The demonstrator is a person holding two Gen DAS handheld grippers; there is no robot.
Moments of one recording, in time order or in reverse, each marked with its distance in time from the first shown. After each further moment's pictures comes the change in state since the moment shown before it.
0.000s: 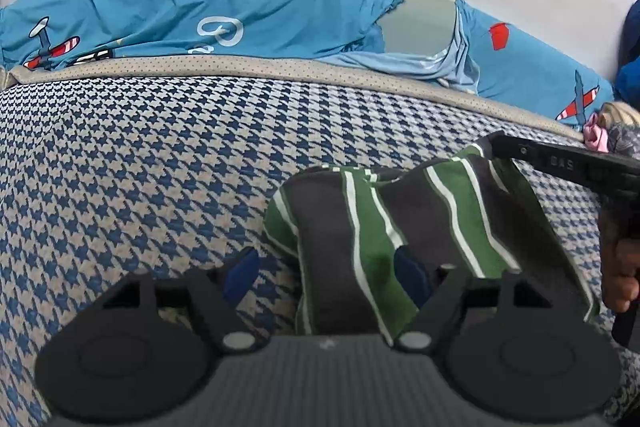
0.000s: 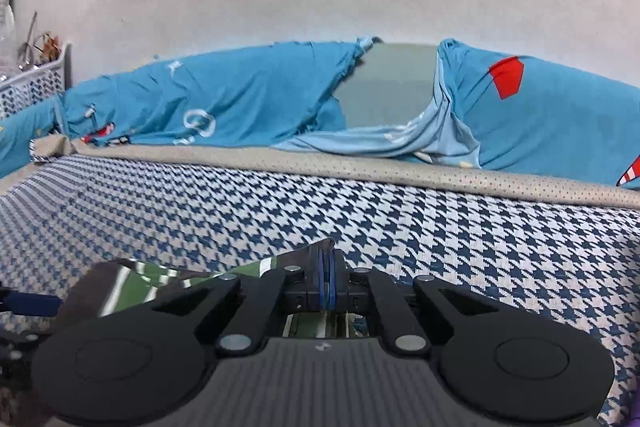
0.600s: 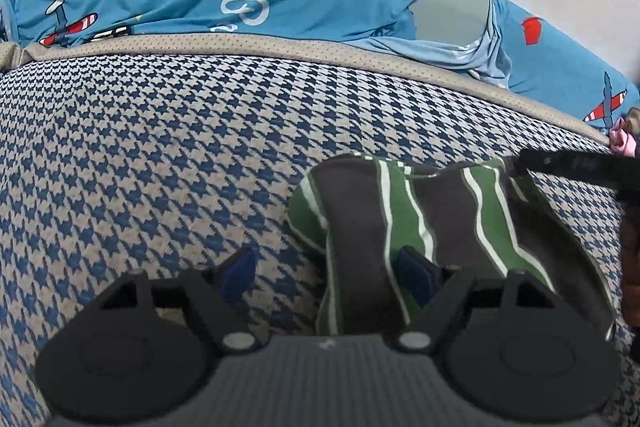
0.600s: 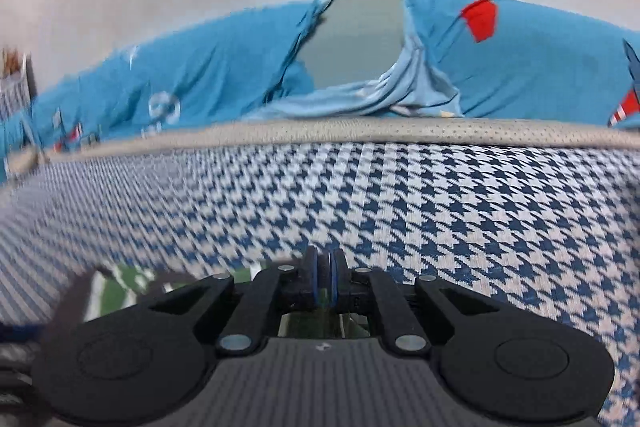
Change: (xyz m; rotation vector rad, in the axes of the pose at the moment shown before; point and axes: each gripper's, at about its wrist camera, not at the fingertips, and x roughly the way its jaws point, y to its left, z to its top) left arm 0.017 0.010 0.002 -0.052 0.032 0.052; right arm 0.010 -0.014 0.001 0.167 0.081 -0.024
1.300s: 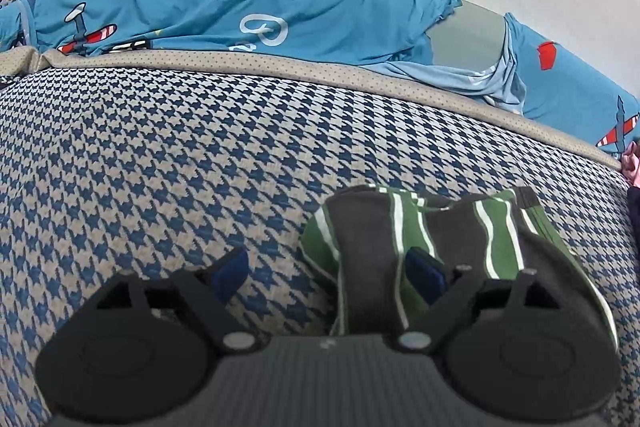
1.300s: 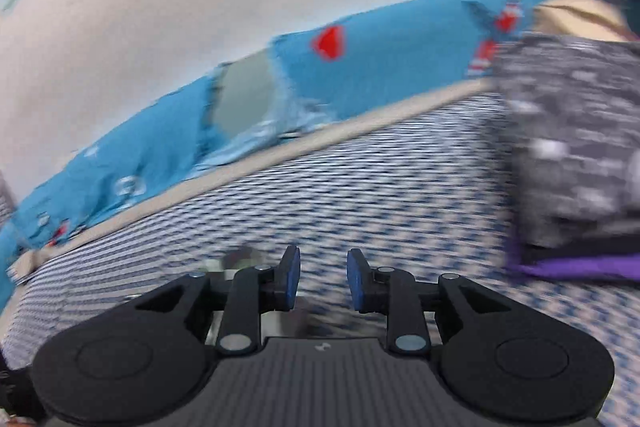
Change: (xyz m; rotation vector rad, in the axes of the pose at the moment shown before) left arm -0.004 0.001 0.007 -0.027 -0.058 0.033; right arm -0.142 -0.073 -0.013 0.319 -0.044 -0.160
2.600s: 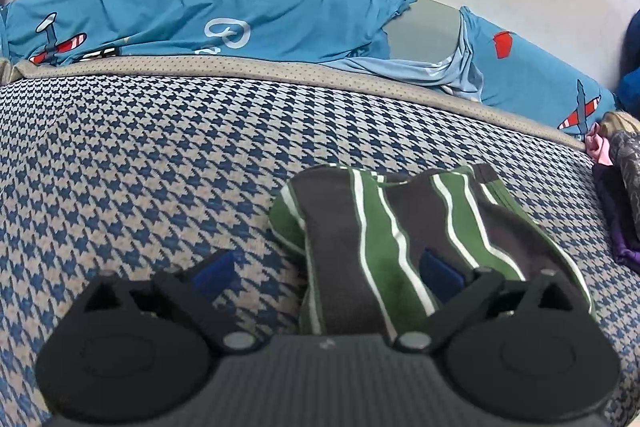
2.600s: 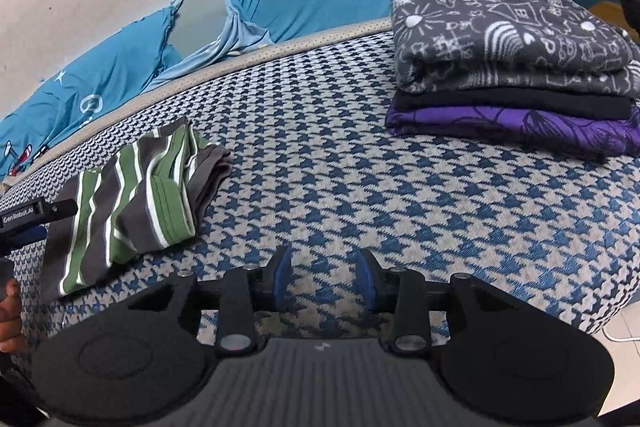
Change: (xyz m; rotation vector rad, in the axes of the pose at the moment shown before) left arm -0.016 -0.004 -0.012 0.055 -0.016 -0.098; right arm -0.070 -0.034 -0.096 -0.057 0.120 -0.112
